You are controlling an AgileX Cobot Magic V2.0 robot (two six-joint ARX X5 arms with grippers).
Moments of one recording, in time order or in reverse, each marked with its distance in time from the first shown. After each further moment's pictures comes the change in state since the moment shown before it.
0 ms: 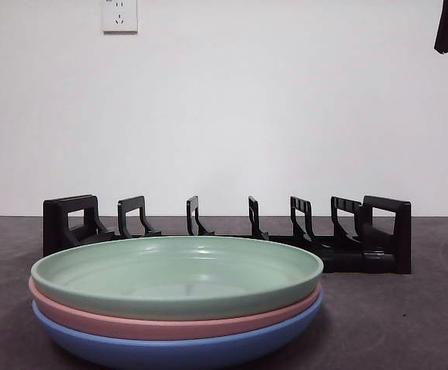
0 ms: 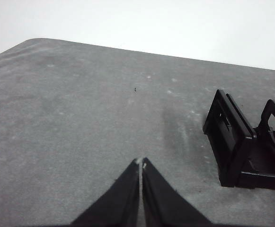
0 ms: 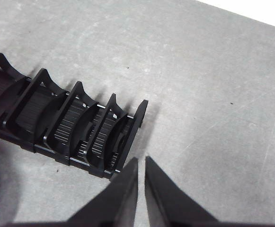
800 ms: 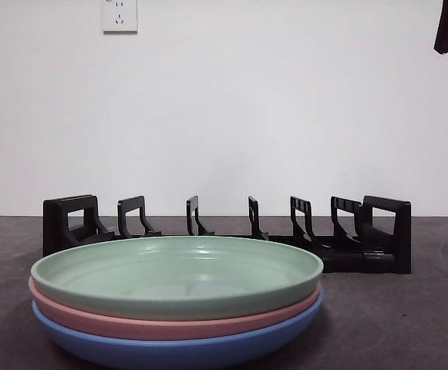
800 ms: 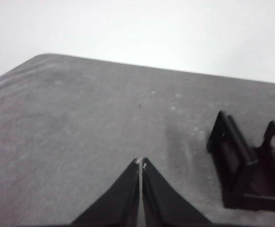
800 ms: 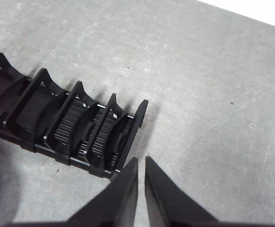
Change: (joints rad) left arm -0.022 0.098 0.062 0.064 -0.058 0.000; right arm 0.000 0.001 0.000 0.000 0.000 0.000
